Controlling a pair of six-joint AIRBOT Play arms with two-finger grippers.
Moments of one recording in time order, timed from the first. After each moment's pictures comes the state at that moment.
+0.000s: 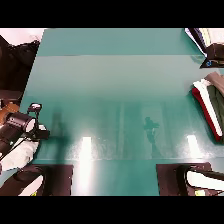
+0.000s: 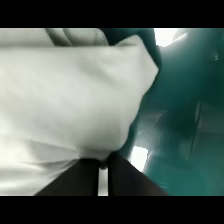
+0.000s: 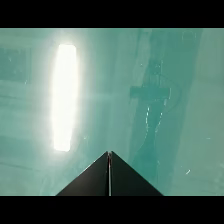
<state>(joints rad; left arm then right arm) -0.15 -0.87 0.54 1.93 -1.26 -1.89 -0.09 -1.36 1.97 -1.35 1.83 1.60</state>
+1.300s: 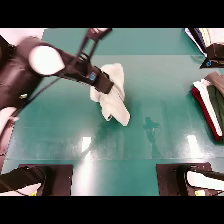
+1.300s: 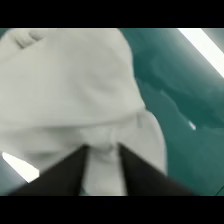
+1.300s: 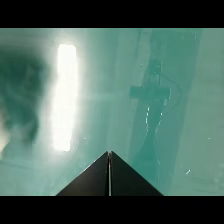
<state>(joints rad) -0.65 -1.34 1.62 1.36 -1.18 -1.52 -0.09 -1.36 1.97 -1.35 1.83 1.60</state>
